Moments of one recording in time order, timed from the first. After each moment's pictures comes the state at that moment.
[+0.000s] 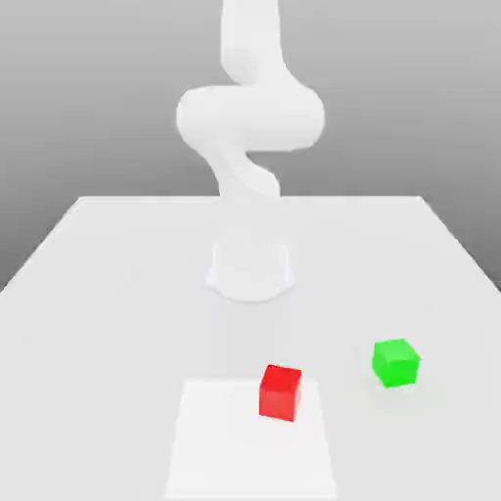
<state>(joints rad) 0.05 -0.73 -0.04 -2.35 0.00 2.35 0.68</state>
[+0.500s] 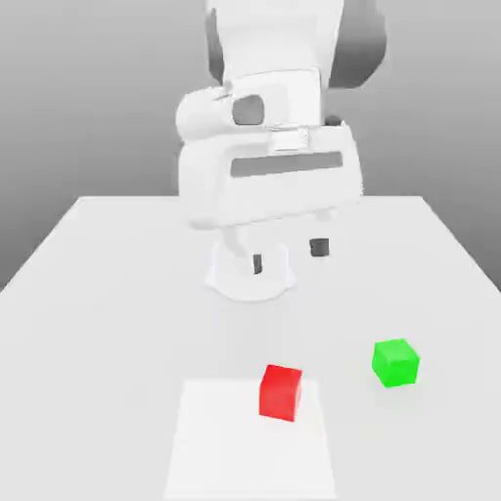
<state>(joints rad) 0.31 -0.29 -0.24 -2.68 0.01 2.65 -0.02</state>
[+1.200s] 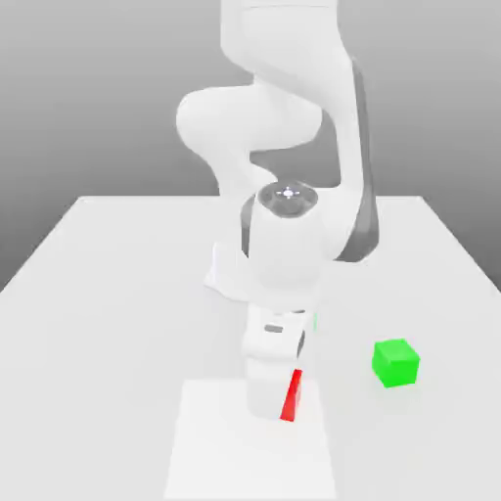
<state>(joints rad) 0.28 0.21 -0.11 -2.82 0.19 3.03 -0.54</state>
